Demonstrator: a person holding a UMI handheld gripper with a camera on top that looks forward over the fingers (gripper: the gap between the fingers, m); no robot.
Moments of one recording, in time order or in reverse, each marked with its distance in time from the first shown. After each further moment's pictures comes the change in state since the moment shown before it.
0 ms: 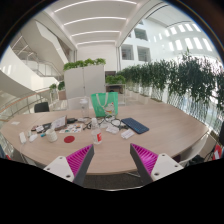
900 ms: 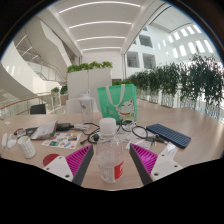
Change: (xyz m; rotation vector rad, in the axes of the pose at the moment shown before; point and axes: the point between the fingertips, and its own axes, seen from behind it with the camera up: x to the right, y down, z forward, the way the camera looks) arm -0.097 0.018 0.332 0.107 -0.053 -0.016
